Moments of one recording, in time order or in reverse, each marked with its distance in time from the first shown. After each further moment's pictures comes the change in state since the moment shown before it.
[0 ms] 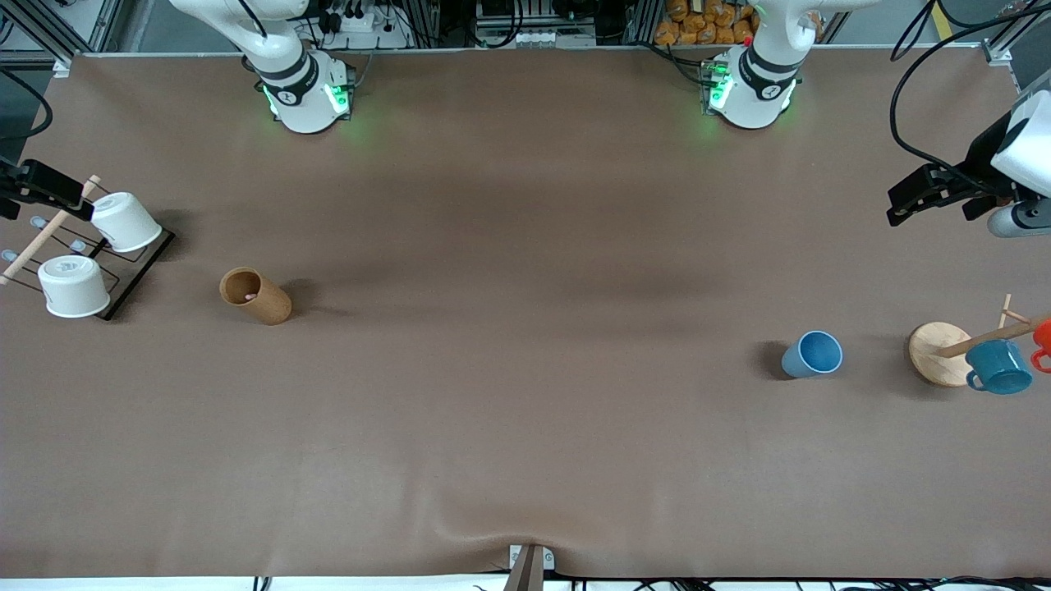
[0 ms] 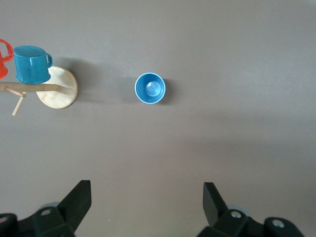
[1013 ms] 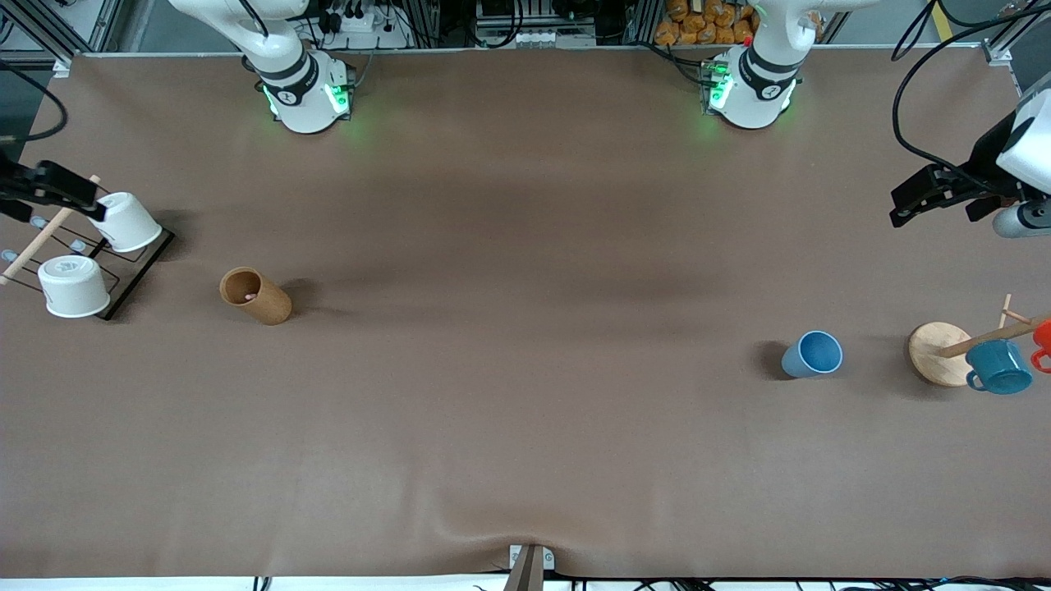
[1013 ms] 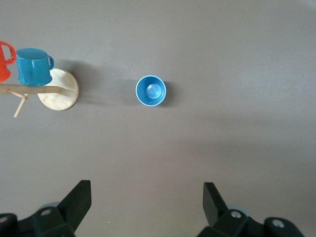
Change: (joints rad) left arm 0.006 0.007 0.002 0.013 0.000 0.001 0.000; right arm 0.051 0.014 0.010 -0.001 0.000 -0.001 0.000
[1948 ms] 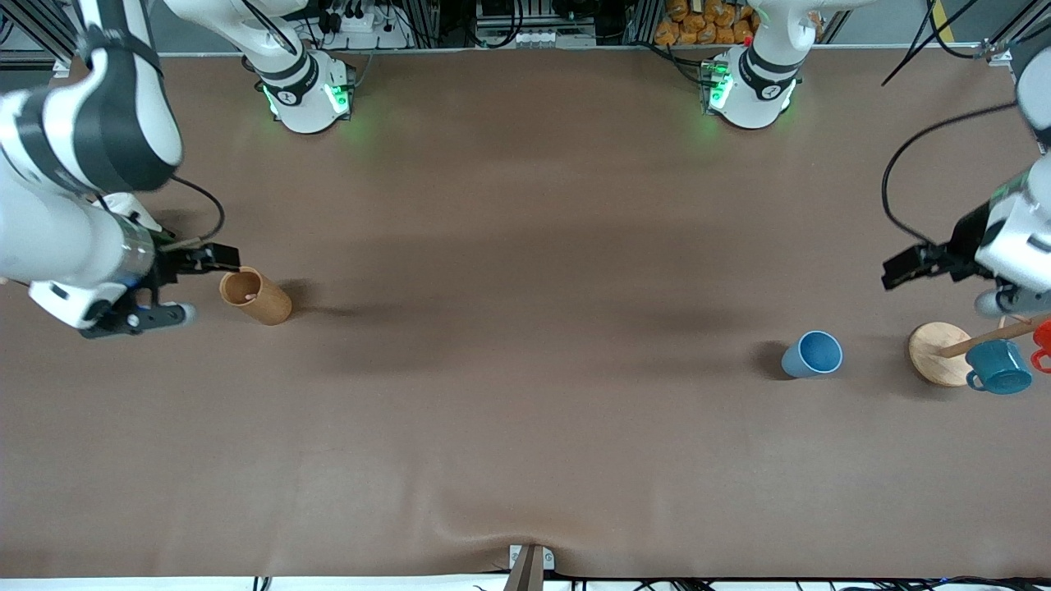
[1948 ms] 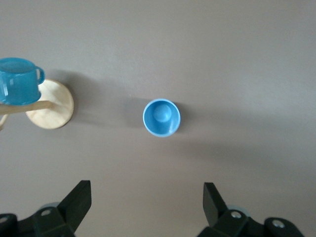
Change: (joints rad) left arm 0.063 0.133 0.005 -0.143 0.000 0.295 0.001; right arm 0.136 0.269 0.004 -0.003 0.000 0.024 0.001
